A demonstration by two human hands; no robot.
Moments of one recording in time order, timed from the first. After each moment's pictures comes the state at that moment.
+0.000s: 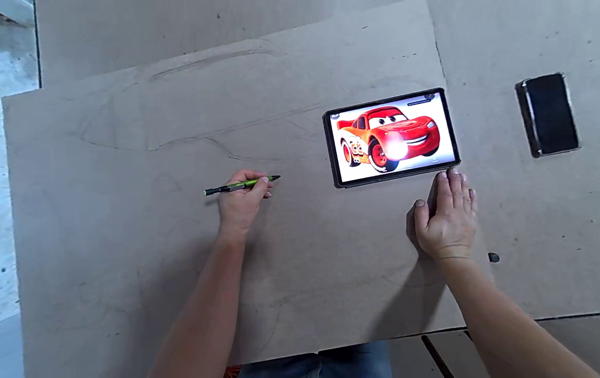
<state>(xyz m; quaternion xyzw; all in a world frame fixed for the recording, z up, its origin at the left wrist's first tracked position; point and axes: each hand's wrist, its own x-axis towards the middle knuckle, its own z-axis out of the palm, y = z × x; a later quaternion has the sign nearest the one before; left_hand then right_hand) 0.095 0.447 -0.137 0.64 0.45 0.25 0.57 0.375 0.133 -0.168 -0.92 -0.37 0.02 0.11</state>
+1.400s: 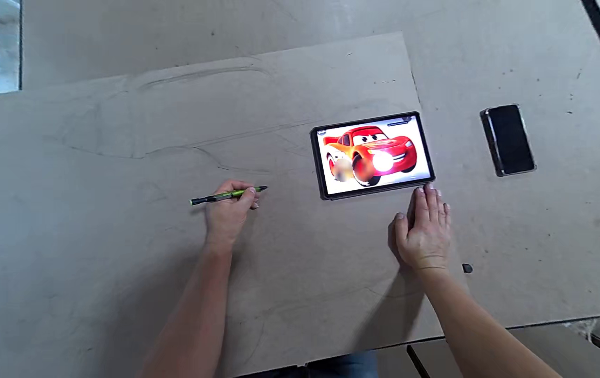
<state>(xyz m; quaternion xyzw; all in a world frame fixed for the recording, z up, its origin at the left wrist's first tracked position) 0.093 0.446 -0.136 0.62 0.48 0.26 0.57 0.372 0.135 -0.169 -0.92 -0.37 0.01 0.11</state>
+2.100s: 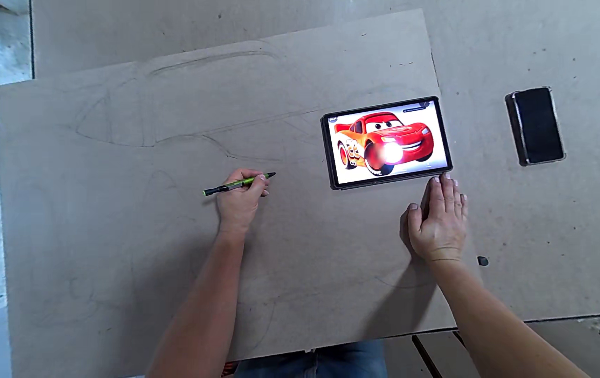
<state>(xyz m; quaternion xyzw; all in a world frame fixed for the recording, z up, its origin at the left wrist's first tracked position) 0.101 0.444 -0.138 0.63 0.48 0.28 0.54 0.374 0.133 -0.171 -0.93 -0.36 0.02 0.11</state>
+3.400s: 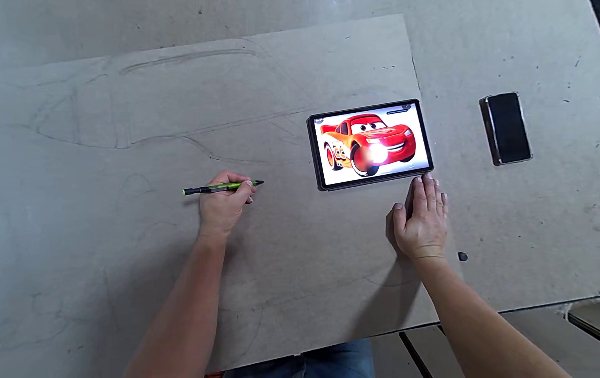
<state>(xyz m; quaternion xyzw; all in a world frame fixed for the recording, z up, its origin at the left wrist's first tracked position) 0.091 0.445 -0.134 0.64 0.47 0.24 0.56 0.373 0.135 -0.169 -0.92 -0.37 0.02 0.10</state>
